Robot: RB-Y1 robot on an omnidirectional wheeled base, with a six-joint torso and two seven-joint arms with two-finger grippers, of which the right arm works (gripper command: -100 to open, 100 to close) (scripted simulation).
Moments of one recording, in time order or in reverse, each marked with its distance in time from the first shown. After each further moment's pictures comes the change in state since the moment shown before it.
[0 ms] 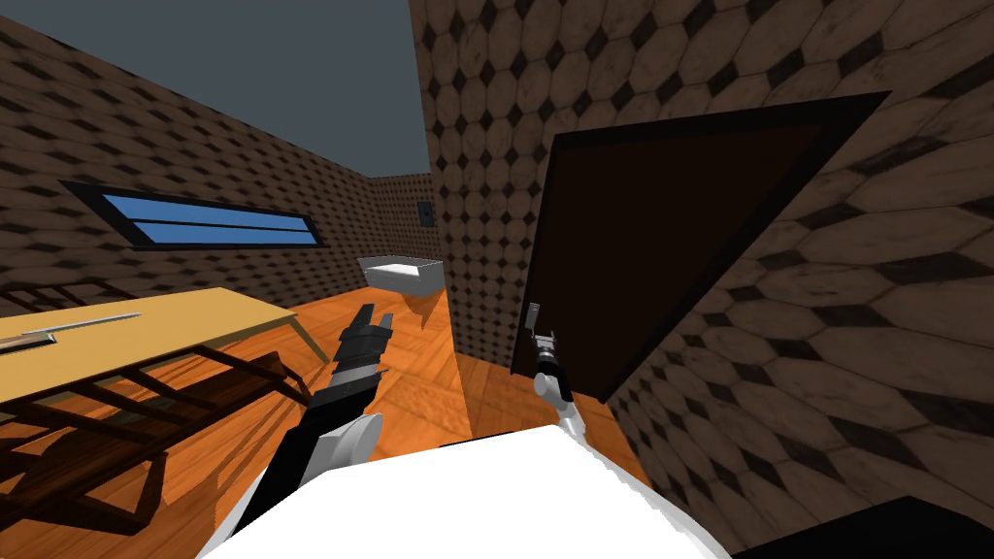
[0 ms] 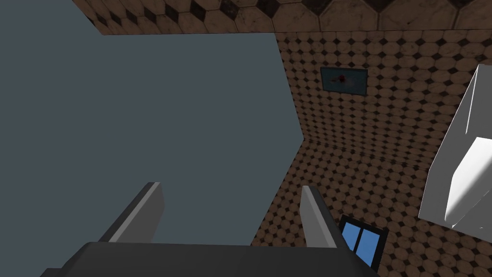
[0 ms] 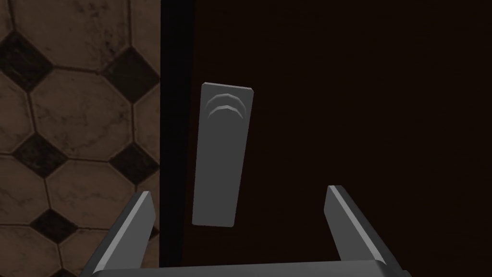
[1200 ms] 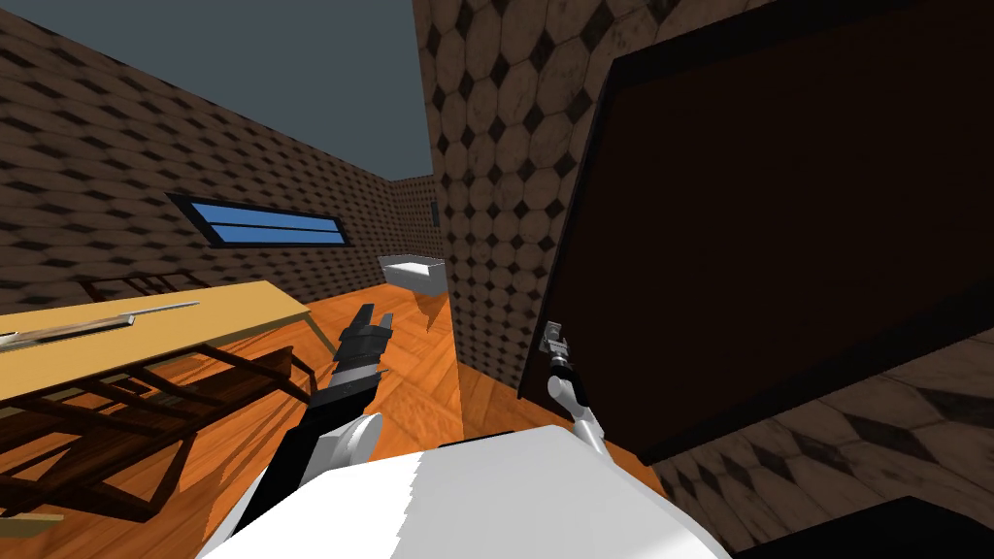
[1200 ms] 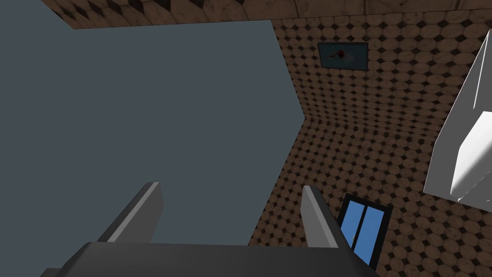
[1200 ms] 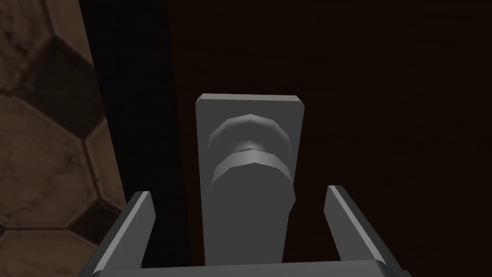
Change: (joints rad) arm -0.002 -0.110 -0.061 0.099 -0.084 0.001 -0.158
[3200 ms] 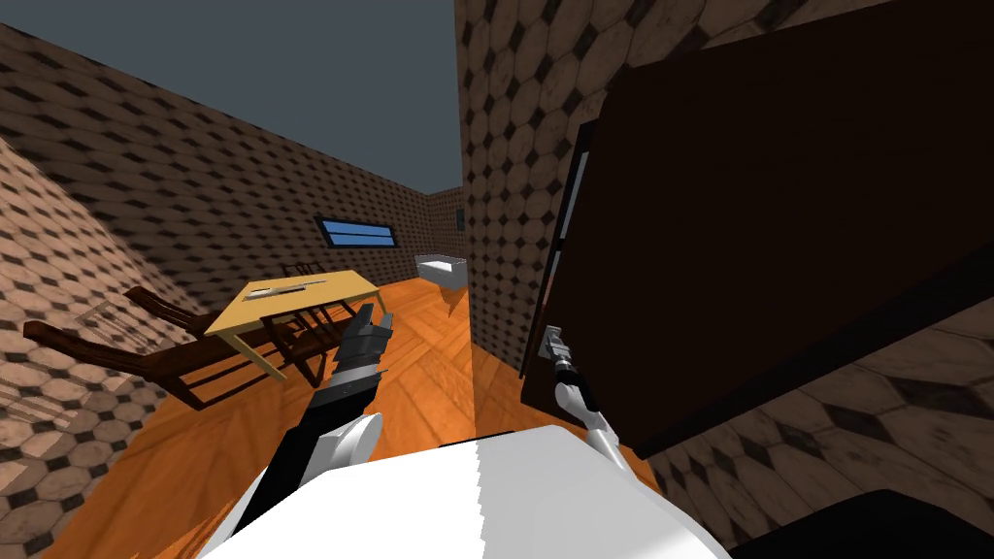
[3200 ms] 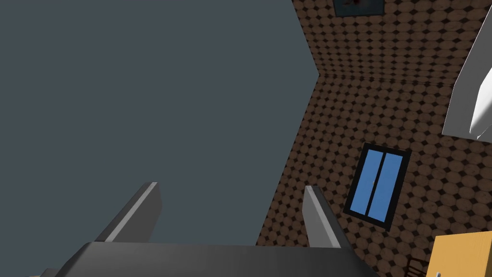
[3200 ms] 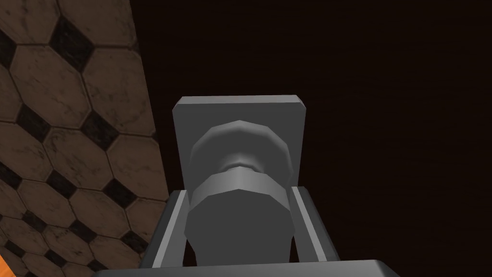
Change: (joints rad) arm 0.064 -0.125 0.102 -0.021 -0.020 0.006 -0.148
